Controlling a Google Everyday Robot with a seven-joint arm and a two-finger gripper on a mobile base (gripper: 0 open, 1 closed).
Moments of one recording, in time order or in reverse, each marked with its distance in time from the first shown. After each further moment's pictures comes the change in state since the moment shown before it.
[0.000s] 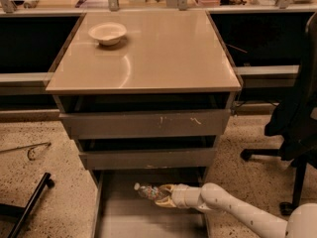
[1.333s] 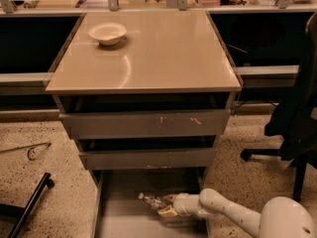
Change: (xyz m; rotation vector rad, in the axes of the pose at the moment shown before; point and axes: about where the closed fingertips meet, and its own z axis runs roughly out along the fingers) arm 0.086 0.023 0.033 -0.083 0.085 0.148
